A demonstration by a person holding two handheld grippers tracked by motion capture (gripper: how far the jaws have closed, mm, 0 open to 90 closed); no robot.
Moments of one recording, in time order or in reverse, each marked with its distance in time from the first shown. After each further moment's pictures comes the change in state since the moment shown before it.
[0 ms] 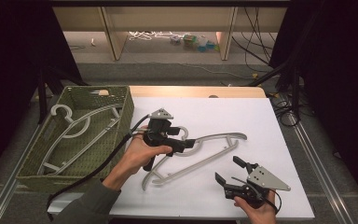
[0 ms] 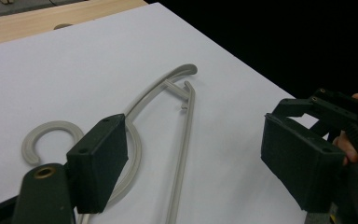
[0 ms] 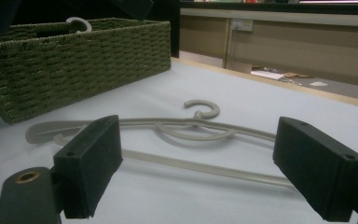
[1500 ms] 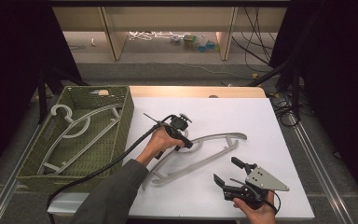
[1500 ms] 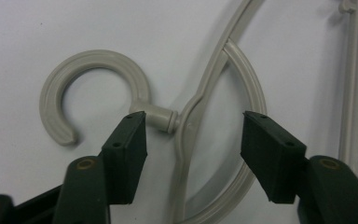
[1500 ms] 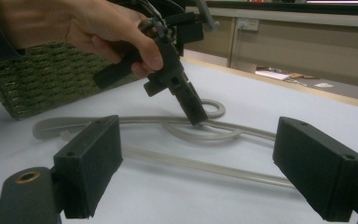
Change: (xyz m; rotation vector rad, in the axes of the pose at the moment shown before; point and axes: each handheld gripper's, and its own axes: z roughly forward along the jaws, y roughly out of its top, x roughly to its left) left arm 0.063 -0.020 0.115 0.462 0.217 0.049; right arm 0.004 0.000 0.002 -0.008 0.034 0.000
